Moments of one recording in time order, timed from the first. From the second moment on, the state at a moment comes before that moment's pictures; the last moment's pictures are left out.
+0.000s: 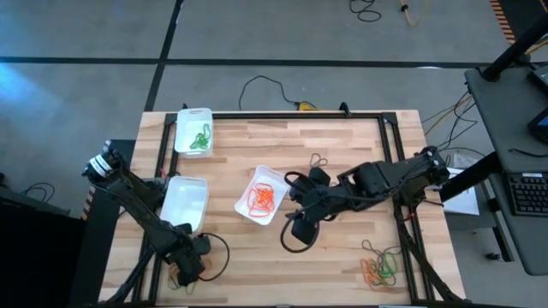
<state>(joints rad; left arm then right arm) -0.88 1.55 0.85 -0.77 0.14 -1.17 0.37 1.82 2.12 -1.18 0.28 0.66</state>
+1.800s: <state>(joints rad) -0.23 1.23 1.09 -1.14 -0.31 -0.45 0.37 1.82 2.12 -1.17 0.21 0.73</state>
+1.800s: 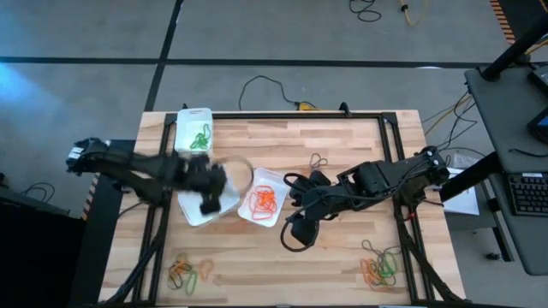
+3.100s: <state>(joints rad) 0.43 1.19 1.06 -0.98 0.04 -0.12 0.36 1.81 2.12 -1.30 0.21 0.68</state>
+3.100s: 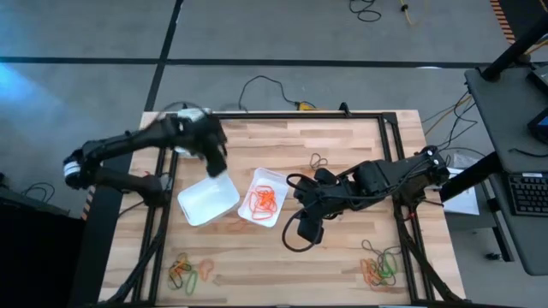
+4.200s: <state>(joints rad) 0.18 1.27 0.83 -1.23 -0.27 -0.47 0.36 1.82 2.12 -1.30 0.25 0.81</state>
